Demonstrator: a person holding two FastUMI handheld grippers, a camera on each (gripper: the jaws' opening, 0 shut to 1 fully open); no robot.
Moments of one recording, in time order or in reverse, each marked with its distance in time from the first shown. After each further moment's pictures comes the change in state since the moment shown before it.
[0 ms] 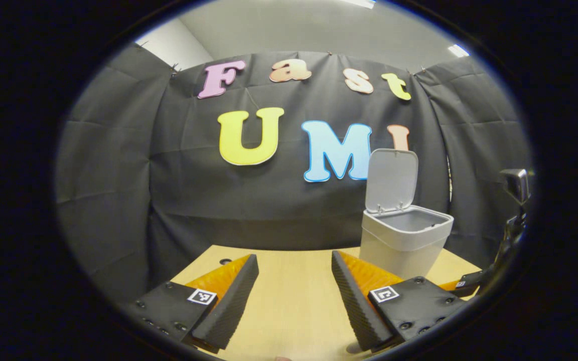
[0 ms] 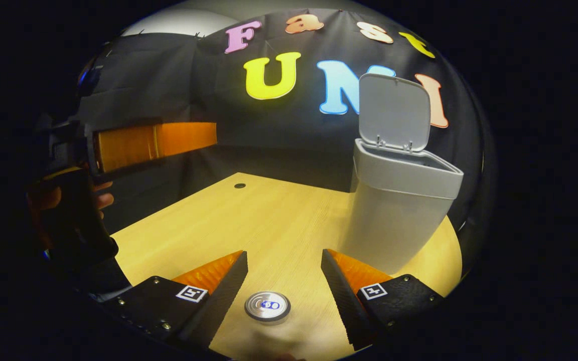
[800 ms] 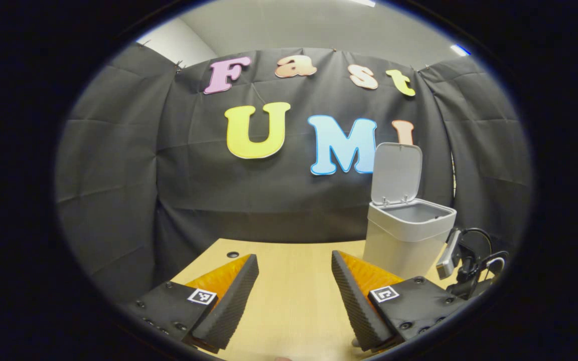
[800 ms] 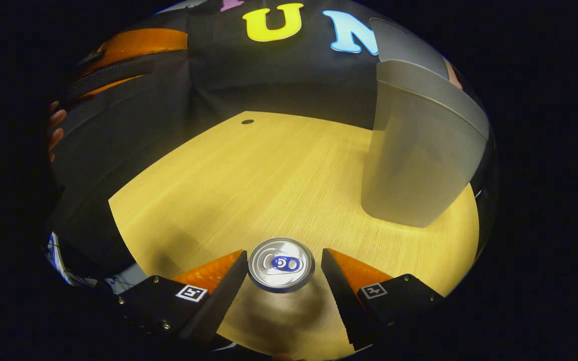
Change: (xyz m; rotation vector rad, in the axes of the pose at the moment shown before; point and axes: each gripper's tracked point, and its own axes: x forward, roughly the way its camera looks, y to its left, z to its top) left arm -0.011 0.012 -0.010 0.000 0.026 0.023; right arm 0.031 0.019 -0.101 0.036 0.338 0.065
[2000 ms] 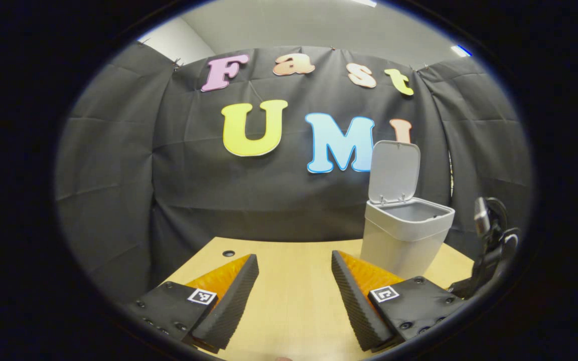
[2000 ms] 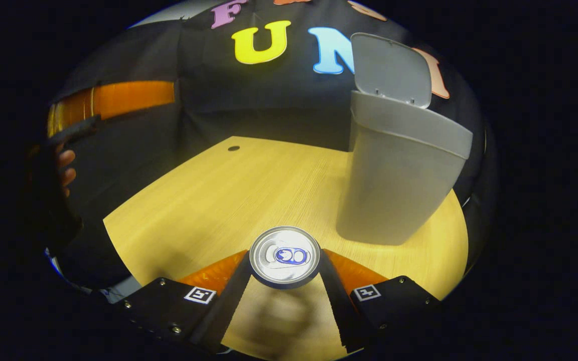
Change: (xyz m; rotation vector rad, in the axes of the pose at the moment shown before) left arm 0.009 -0.006 -0.003 -0.018 0.011 -0.019; right arm -0.045 -0.038 0.063 0.024 -0.205 -0.093
